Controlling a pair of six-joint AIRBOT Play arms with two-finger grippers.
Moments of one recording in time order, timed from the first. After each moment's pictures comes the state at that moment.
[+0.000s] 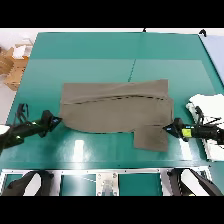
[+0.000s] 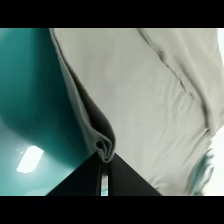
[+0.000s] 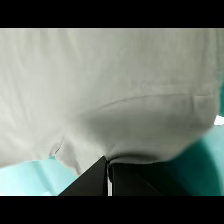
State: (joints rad) left arm 0.37 -0.80 0.39 0.63 -0.99 -1.46; right arm -0.56 -0.90 0.43 -0.86 1.22 1.35
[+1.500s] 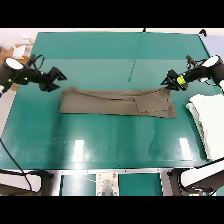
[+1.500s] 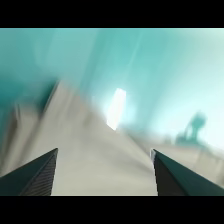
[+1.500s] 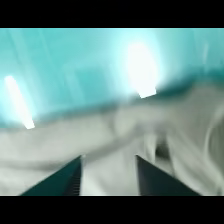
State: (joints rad) left arm 0.16 -1.61 1.40 0.89 -0.97 -1.63; right arm -0.26 -1.76 1.59 -1.05 1.21 1.63
